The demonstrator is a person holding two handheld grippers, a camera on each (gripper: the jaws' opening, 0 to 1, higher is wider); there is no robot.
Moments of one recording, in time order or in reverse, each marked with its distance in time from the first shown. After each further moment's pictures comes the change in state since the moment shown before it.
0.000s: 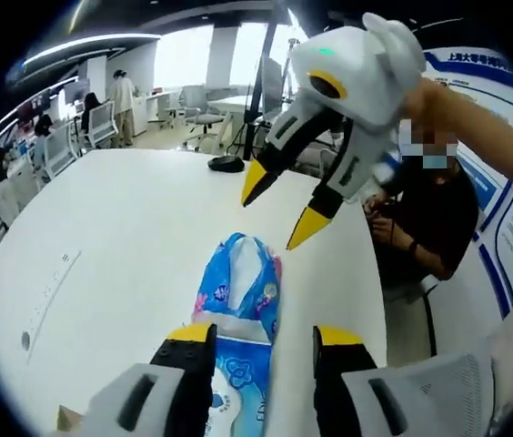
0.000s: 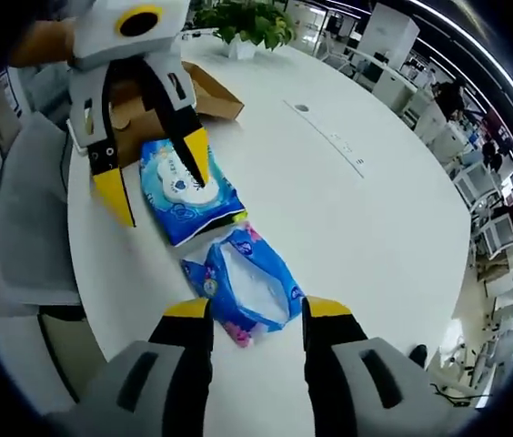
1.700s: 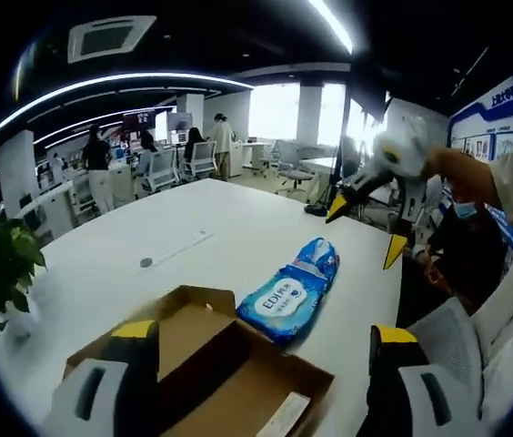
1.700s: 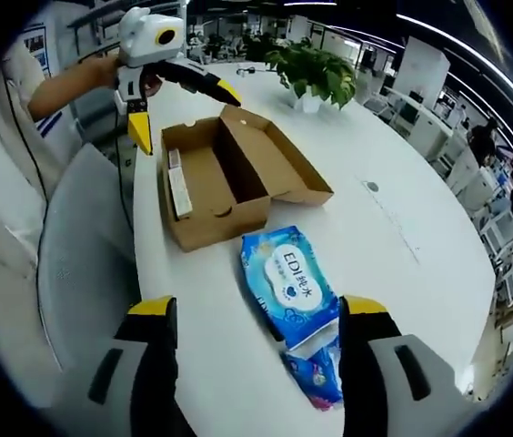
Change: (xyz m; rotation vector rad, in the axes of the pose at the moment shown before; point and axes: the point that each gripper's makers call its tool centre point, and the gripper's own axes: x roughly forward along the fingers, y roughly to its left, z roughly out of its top) left arm -0.236 0.010 -0.119 -0.182 -0.296 0.389; right arm -0.013 0.132 0.129 -0.126 -0.167 0.160
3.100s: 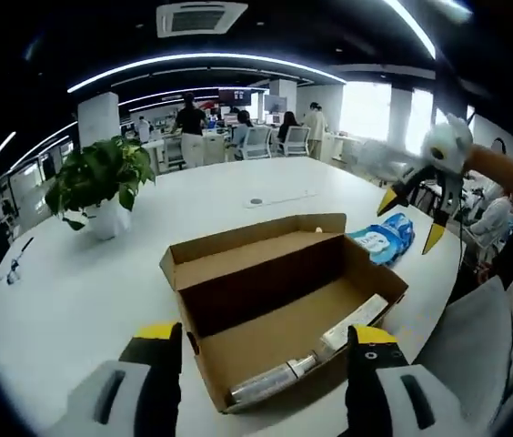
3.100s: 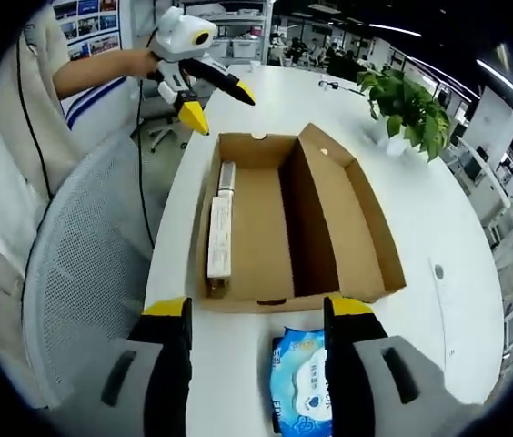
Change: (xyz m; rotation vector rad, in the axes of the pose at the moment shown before) left arm -0.121 0.086 -0.121 -0.233 0.059 0.383; right arm 0.097 0.054 0.079 -0.276 -0.027 0.229
